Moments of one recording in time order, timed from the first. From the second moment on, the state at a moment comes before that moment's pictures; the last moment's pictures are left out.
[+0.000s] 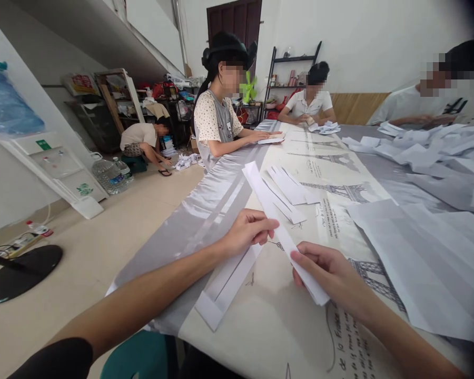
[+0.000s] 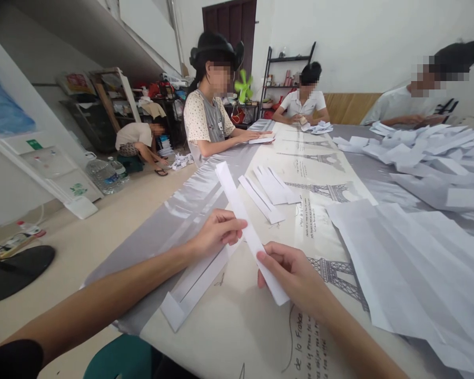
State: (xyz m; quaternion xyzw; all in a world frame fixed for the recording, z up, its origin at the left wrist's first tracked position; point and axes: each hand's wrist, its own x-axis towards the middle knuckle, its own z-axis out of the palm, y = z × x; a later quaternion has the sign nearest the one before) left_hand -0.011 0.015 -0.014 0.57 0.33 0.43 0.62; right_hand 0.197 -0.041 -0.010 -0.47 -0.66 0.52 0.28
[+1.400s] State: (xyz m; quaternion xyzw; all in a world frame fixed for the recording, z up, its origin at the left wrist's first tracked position) left_hand -0.002 0.032 -0.029 0.57 0.33 0.46 0.59; right_hand 0.209 -0.030 -0.017 -0.40 -0.67 0.56 0.29
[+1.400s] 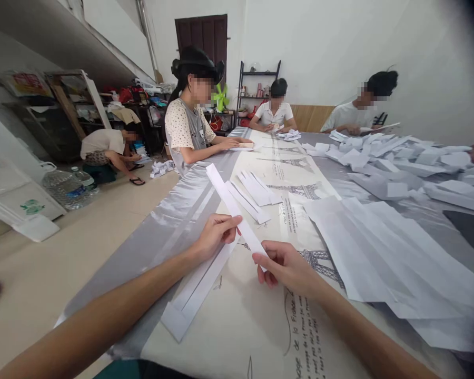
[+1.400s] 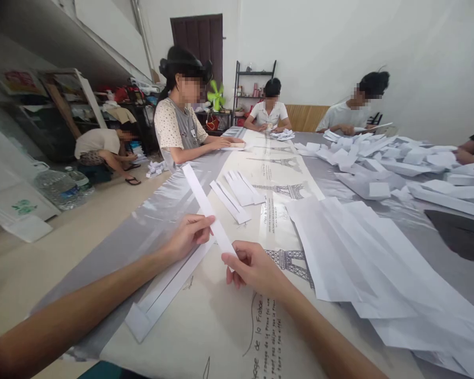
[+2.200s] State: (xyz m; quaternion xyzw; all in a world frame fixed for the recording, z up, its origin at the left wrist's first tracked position) left_hand 0.007 0.015 -0.014 0.64 0.33 0.40 0.56; right_hand 0.204 -0.032 -0.012 -0.44 -0.58 0.58 0.37
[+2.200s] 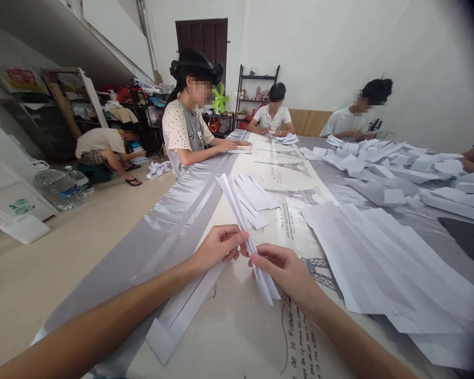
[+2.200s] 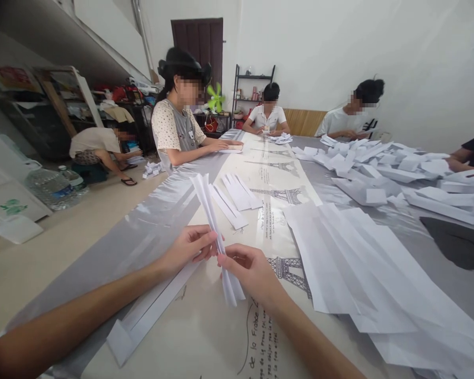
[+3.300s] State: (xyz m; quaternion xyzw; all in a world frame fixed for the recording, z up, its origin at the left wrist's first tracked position) left_hand 0.010 0.018 -0.018 0.53 0.42 0.45 0.58; right_hand 0.202 -0.039 -0.008 -0.38 -0.60 0.63 0.30
